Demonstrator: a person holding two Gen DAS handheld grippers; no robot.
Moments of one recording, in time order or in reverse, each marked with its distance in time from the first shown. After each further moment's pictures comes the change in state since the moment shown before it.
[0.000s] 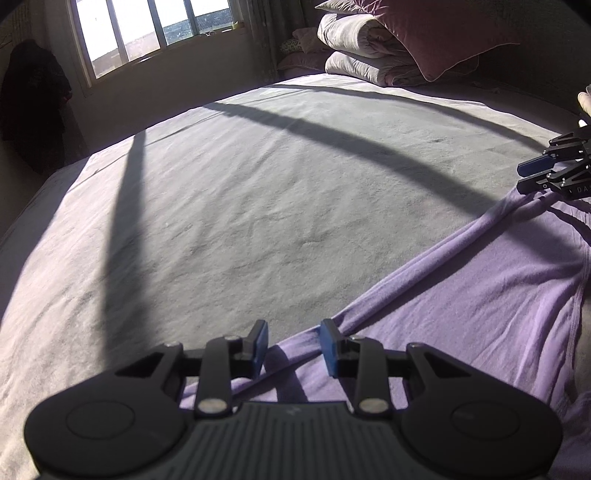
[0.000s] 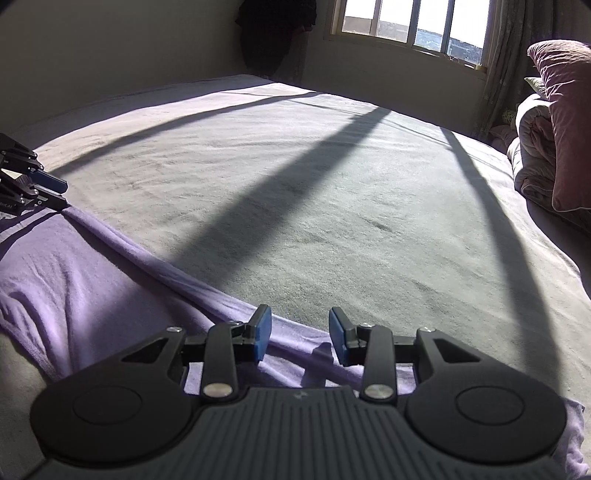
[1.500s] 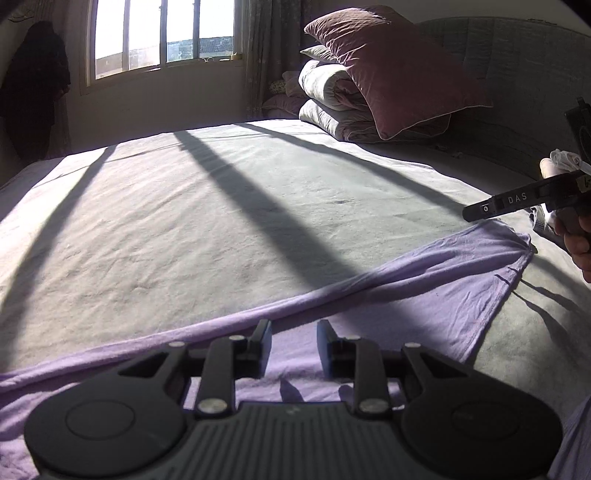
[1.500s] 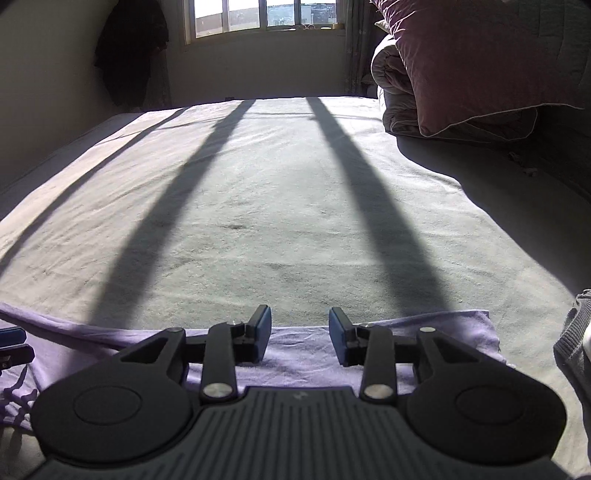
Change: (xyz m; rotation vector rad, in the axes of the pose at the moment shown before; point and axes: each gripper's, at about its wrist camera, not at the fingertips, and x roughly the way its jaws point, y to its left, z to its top) left arm -0.008 -0.110 0.030 -0.205 -0.155 -0.083; right arm -0.048 -0.058 0.003 0.381 0.008 -0.247
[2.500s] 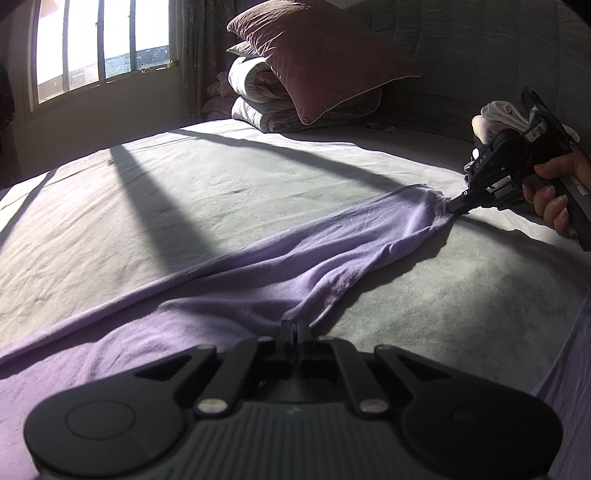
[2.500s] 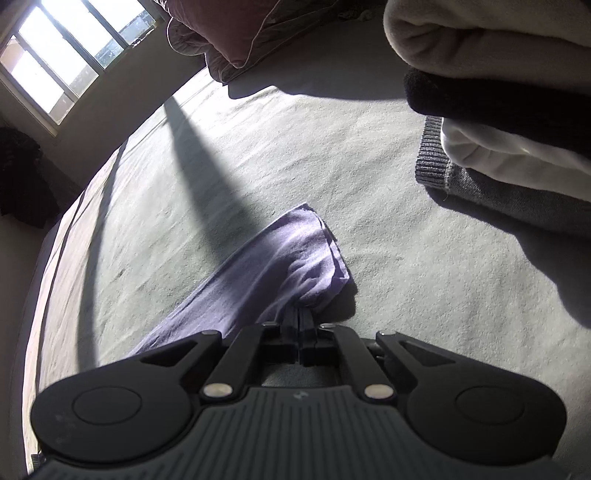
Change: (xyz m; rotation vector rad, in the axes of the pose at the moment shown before) left arm 0.001 -0.093 -0.019 0.115 -0.029 -0.164; right arm -0.033 -0.150 -0.049 0.657 0.112 -0.062
